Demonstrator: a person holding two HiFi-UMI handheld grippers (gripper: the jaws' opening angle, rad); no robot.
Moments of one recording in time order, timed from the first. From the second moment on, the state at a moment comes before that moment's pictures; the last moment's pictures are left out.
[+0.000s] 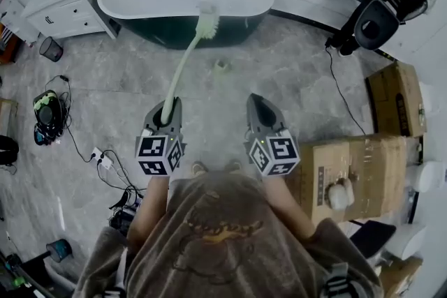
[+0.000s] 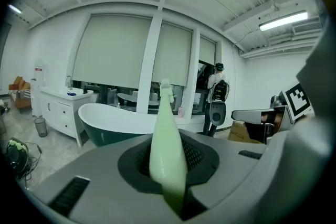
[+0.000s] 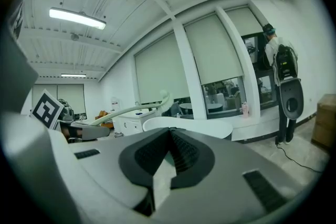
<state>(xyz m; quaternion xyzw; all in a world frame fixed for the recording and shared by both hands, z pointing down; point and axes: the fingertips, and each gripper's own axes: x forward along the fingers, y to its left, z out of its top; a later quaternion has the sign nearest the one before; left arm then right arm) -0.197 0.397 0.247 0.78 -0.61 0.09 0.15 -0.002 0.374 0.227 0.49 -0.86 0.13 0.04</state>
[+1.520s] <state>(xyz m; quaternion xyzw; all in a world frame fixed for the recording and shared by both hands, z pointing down) -0.182 0.139 0.282 0.79 -0.58 0.10 0.17 0.038 0.107 0.263 0.50 -0.85 0.15 0.03</state>
